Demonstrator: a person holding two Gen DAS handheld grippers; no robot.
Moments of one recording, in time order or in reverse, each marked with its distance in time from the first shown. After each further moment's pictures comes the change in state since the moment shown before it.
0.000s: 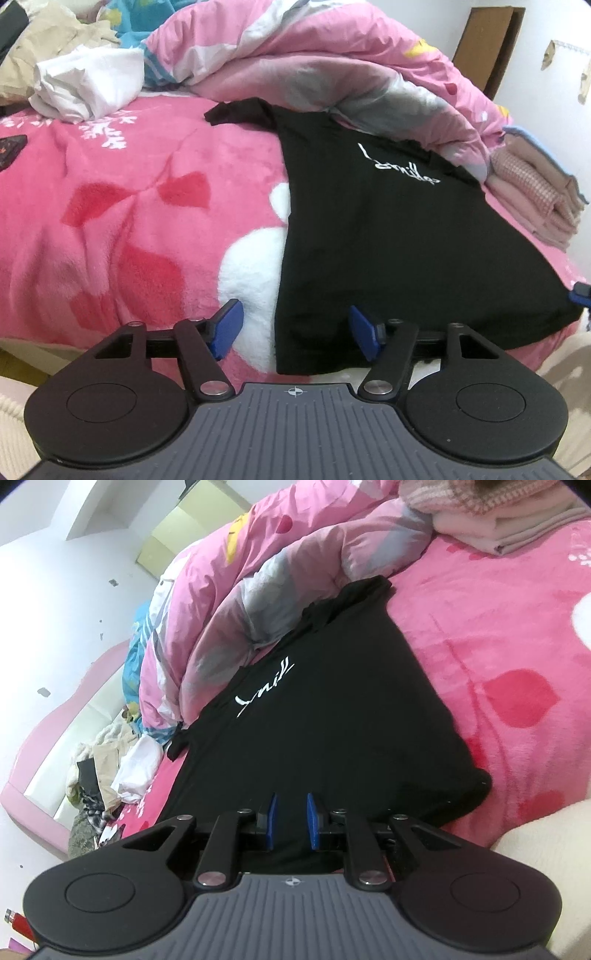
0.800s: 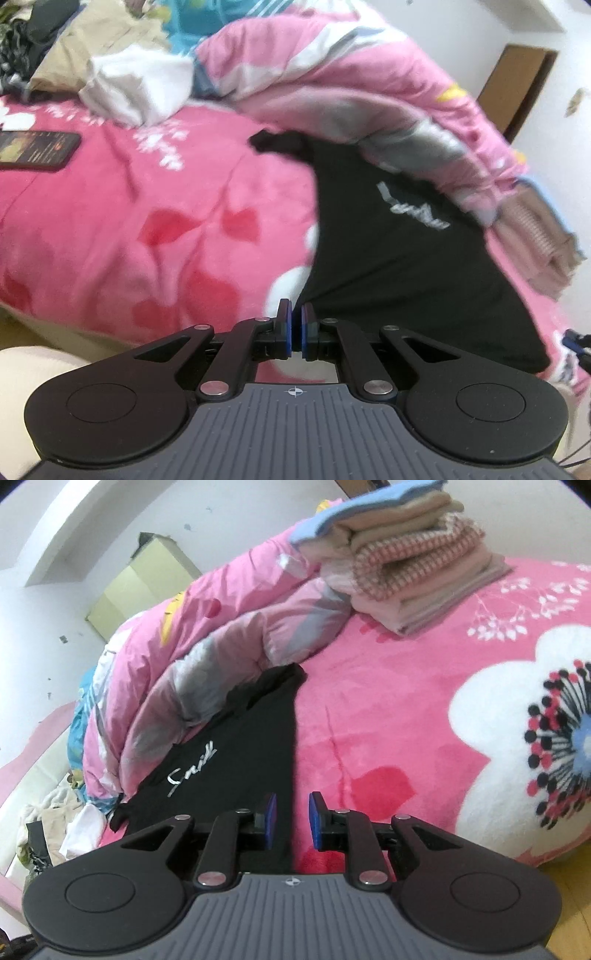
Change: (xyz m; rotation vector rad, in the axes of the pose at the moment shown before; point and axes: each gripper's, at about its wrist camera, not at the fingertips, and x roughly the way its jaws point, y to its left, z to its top) left arm -0.048 0.027 0.023 -0.167 0.009 0.032; right arm -0.044 -0.039 0.030 0.044 -0.199 -0.204
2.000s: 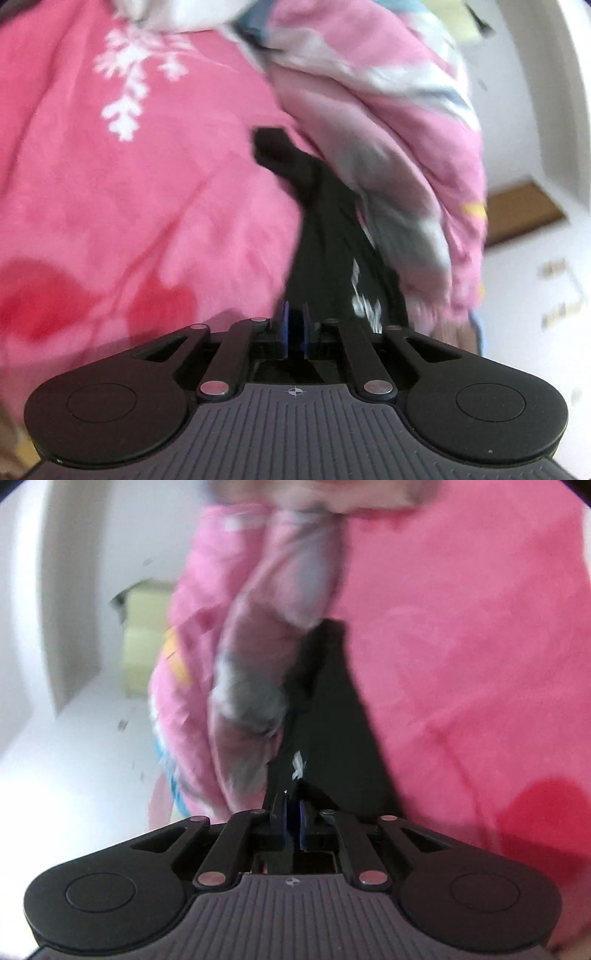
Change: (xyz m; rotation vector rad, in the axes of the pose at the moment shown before) left arm 0.123 0.054 0.089 -0.615 0.049 -0.308; right arm 0.125 -0.051 0.051 0.619 0.192 0.361
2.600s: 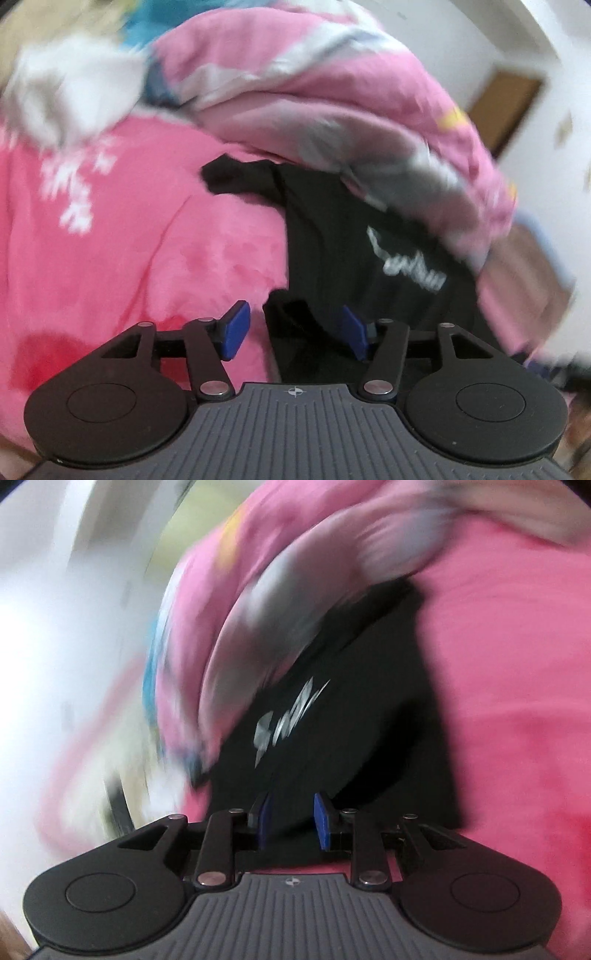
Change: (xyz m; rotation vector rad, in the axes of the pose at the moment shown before) left arm -0.003 -0.057 -0.061 0.699 -0.067 0.207; right arm 0.063 0.066 -0.086 -0.678 0.254 -0.150
